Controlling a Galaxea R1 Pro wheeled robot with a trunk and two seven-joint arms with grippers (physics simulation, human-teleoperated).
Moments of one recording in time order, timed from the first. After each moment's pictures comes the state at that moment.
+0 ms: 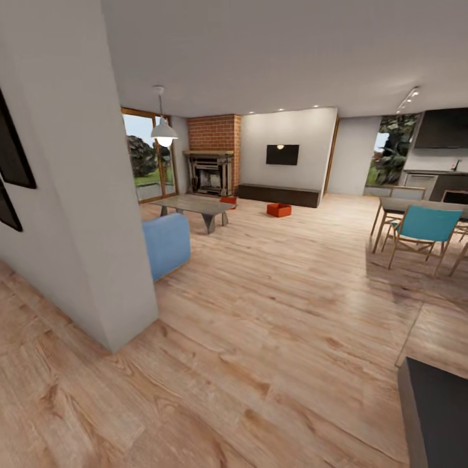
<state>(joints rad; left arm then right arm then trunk) 0.00 0.00 0.06 -0.06 0.30 -0.07 0.01 -0.05 -0.10 0.35 -0.03 -0.08 -0.17 -0.02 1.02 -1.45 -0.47</state>
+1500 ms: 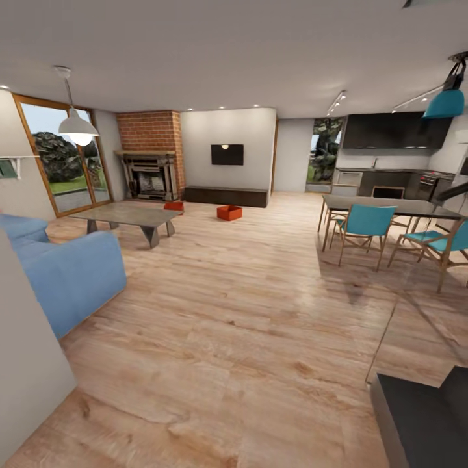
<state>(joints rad) 0.00 0.00 0.06 -0.06 0.30 -0.07 0.01 -0.05 -0.10 0.35 -0.03 -0.08 -0.17 -0.02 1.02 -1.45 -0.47</state>
